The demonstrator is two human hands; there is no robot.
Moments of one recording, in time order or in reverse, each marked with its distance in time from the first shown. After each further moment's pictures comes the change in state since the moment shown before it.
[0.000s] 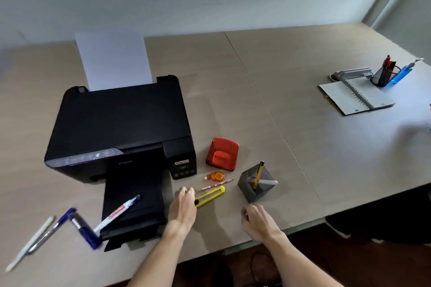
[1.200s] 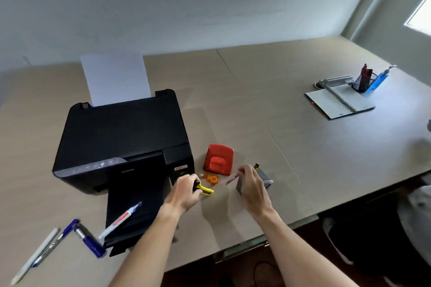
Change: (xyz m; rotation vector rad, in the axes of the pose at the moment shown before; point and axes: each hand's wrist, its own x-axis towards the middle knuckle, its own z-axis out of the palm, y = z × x) left_hand 0.016 0.007 -0.058 -0.174 0.023 0.259; right_hand 0.013 -0.049 -0.043 0.271 0.571 -0.249
